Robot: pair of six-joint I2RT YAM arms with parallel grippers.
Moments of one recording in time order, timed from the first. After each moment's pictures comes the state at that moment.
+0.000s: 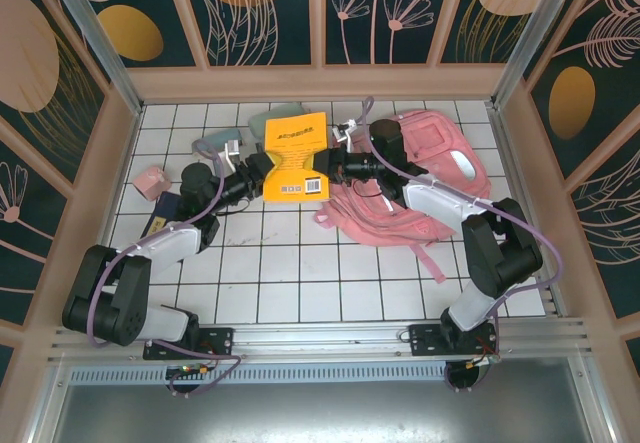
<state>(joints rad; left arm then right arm) -0.29 1.39 0.57 0.82 0.71 -1.44 0.52 1.65 1.06 0.32 -0.93 1.05</state>
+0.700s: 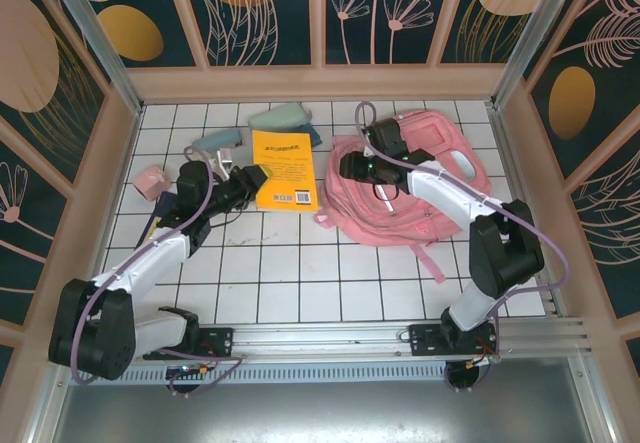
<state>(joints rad) -0.27 1.20 0.62 0.27 0.54 -1.16 0.50 1.66 1.21 -0.42 -0.13 0.50</state>
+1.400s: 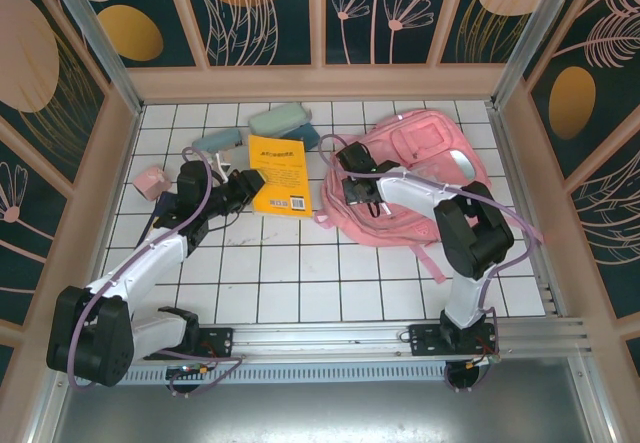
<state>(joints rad) -0.27 1.18 0.64 0.13 0.49 -1.07 0.62 1.83 1.21 -0.49 0.27 0.34</state>
